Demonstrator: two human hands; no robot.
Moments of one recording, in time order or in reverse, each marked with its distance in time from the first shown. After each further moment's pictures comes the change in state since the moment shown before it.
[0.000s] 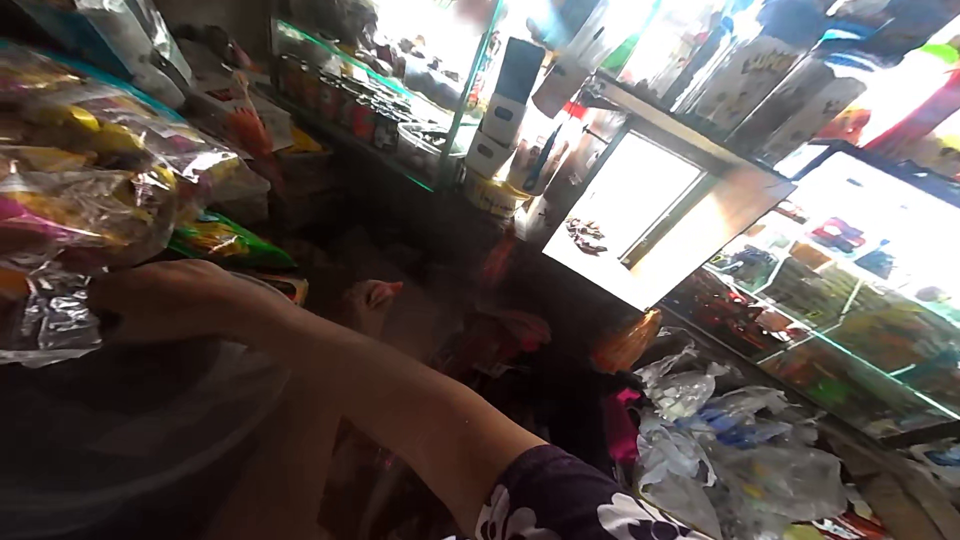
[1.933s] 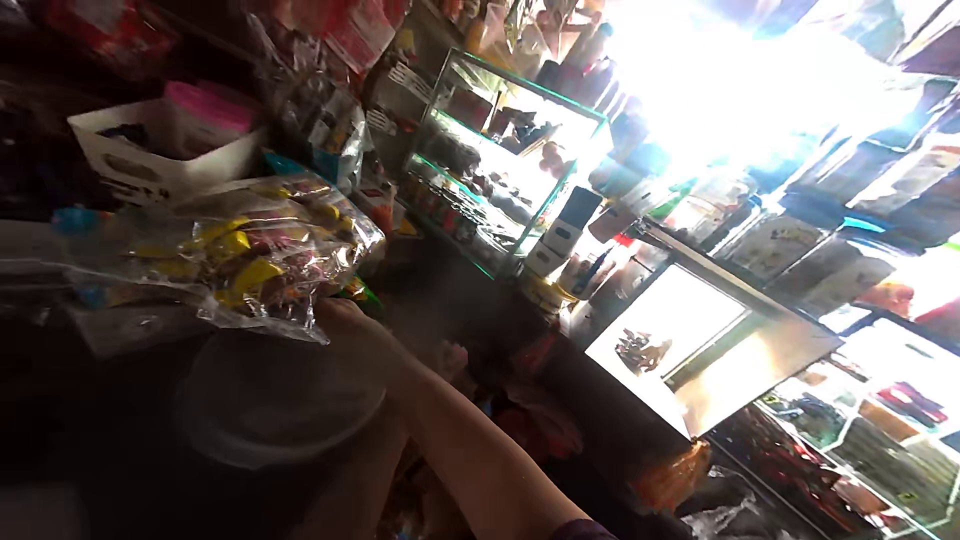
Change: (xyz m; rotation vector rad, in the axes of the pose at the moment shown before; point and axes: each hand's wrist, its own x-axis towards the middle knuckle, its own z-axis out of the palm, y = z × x) left_hand 0.008 -0.008 0.002 -0.168 -0.158 -0.016; right_hand -0.019 -0.030 -0.011 -0.096 -0.073 0.219
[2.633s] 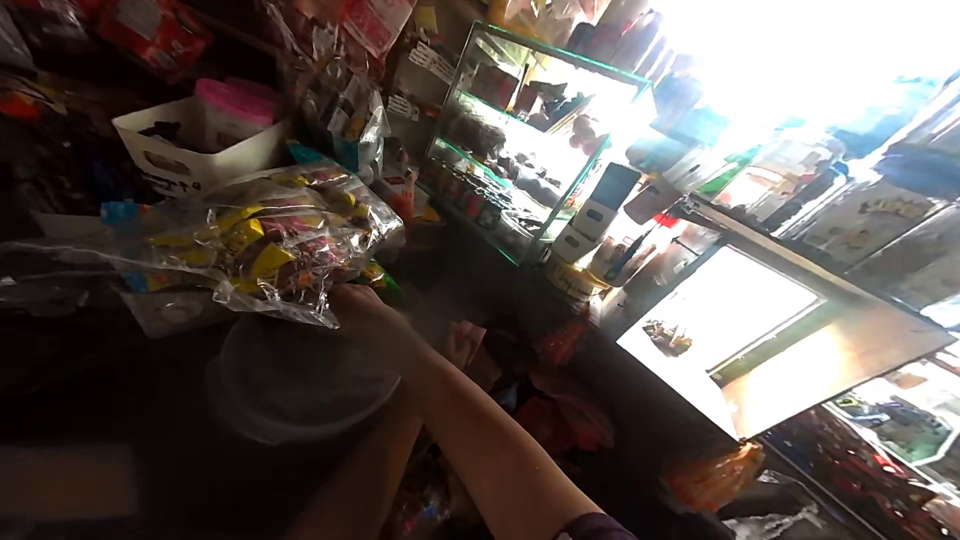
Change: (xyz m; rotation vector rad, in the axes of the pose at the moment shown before) left_hand 0.029 -0.055 0.024 -0.098 0.303 0.200; right_hand -0.011 0.000 -0.010 0.087 -0.027 -0.048
